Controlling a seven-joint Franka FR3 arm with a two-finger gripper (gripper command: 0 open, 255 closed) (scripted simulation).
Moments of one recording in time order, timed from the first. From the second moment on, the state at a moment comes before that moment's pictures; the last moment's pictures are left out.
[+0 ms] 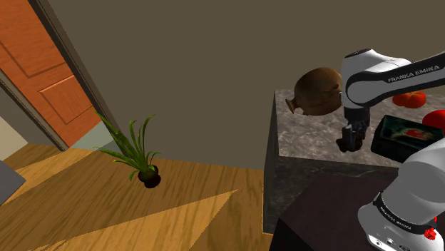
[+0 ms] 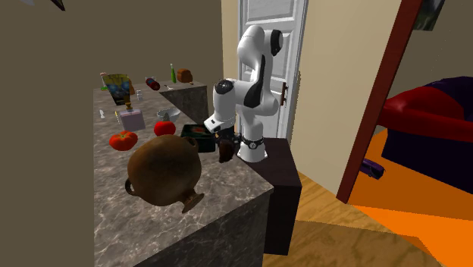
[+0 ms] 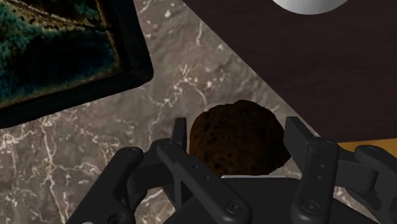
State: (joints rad) arm -0.29 -0.65 -0.14 -2.90 -0.26 1.94 -0.15
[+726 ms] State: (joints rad) arm -0.28 -0.75 -0.12 -2.80 -0.24 1.74 -0.18
